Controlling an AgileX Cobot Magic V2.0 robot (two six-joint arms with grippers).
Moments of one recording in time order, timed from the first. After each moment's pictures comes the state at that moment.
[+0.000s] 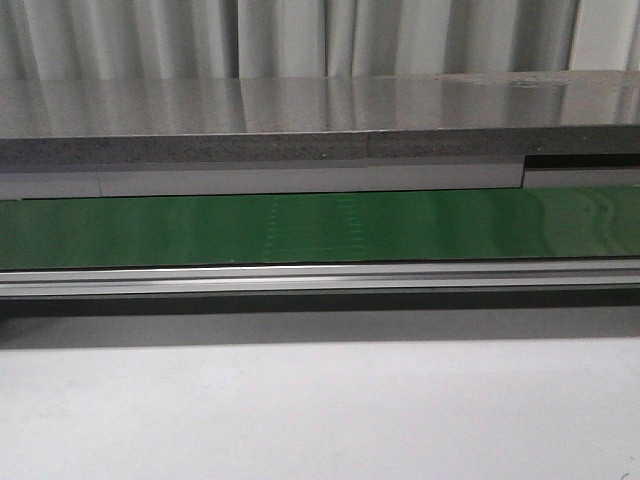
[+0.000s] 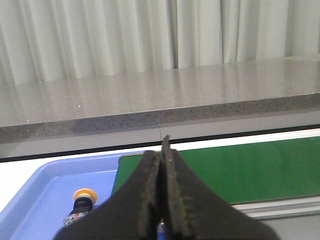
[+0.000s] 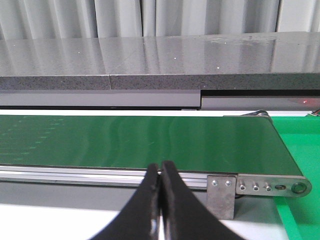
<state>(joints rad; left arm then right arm) -0.04 0.00 0.00 0.02 0.02 0.07 0.10 -0.01 0.03 0.01 0.08 0.04</state>
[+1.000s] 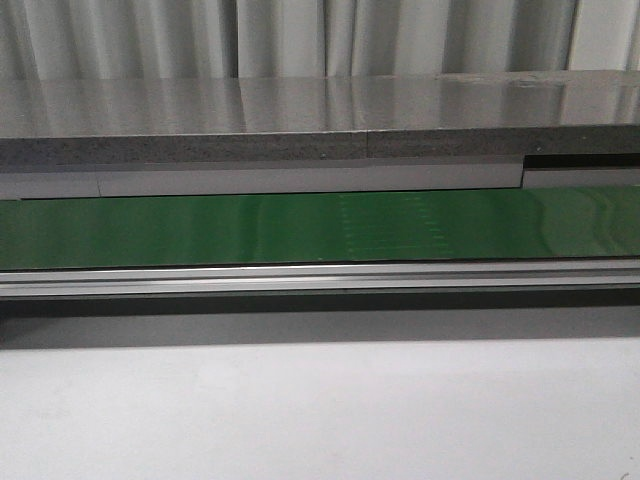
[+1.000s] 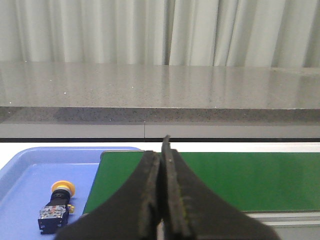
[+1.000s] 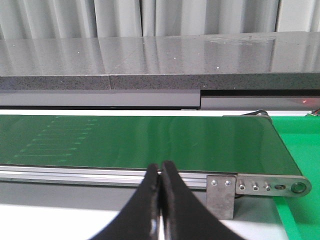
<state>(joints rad) -0.04 0.02 -0.10 -0.11 0.13 0.07 0.10 -0.01 0.03 0.01 0.08 0.04</state>
